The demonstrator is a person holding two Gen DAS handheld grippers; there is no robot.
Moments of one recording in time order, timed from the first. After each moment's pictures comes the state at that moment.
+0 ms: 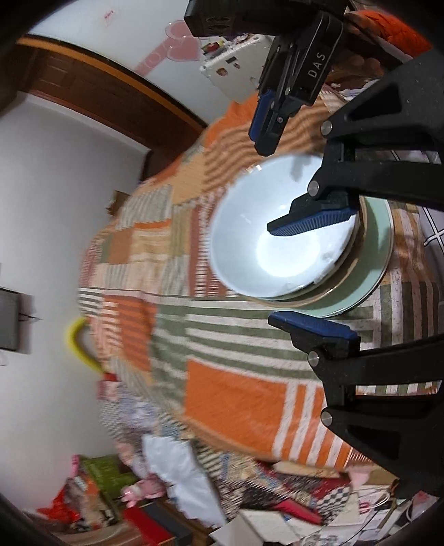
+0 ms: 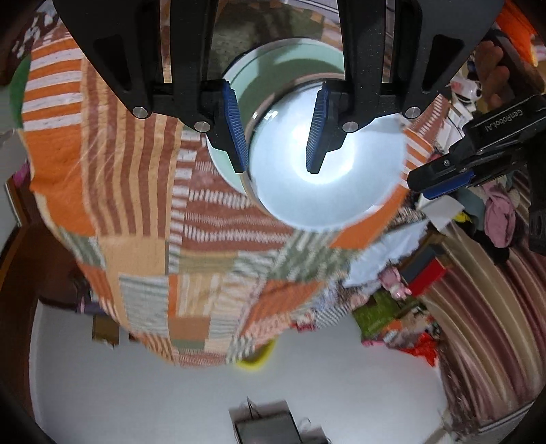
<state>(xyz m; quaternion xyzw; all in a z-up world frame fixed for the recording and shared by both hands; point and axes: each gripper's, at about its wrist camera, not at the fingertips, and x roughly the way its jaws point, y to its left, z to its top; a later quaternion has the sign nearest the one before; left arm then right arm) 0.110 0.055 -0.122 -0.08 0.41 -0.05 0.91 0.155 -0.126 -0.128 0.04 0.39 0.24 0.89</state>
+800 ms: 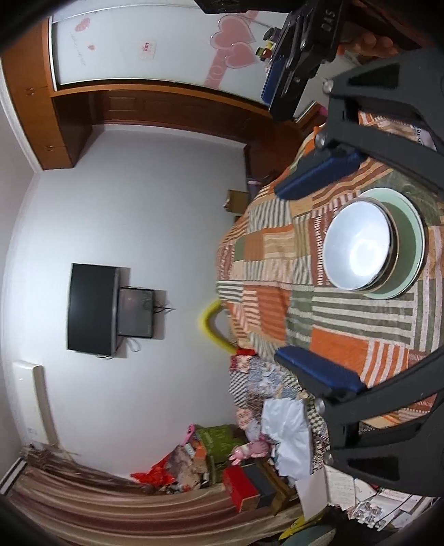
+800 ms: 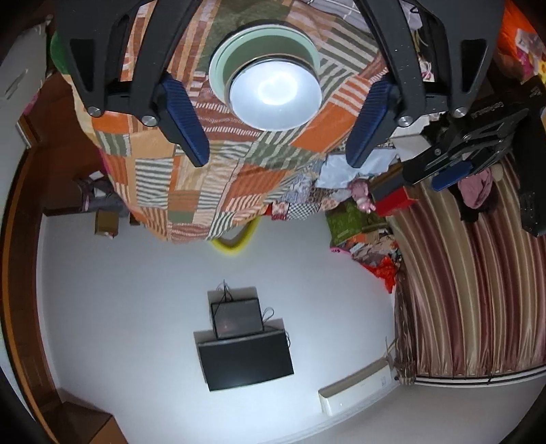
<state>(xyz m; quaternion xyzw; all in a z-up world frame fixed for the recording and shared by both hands) -0.014 0.040 0.005 -0.04 0.15 0.00 0.99 0.053 -0.143 -0.025 0.04 0.16 0.26 0.95</state>
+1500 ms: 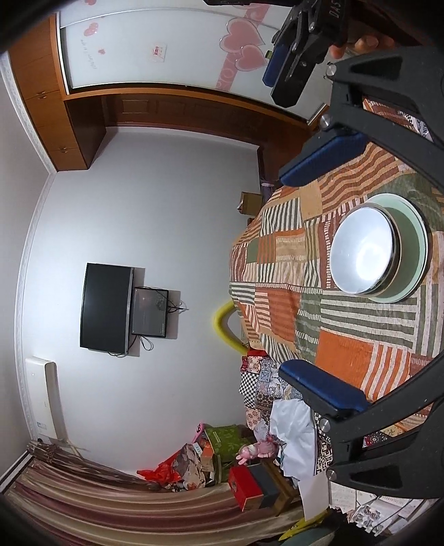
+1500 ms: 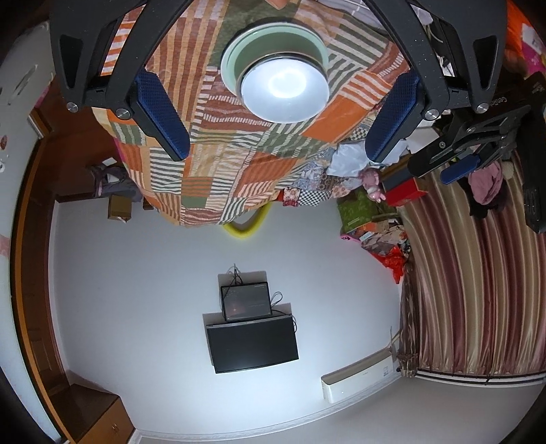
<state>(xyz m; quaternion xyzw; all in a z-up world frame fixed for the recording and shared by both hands) -0.033 0.037 0.003 -0.04 0.12 -0.01 0.99 0.031 -0.145 -0.025 0.03 0.13 0.23 0.96</state>
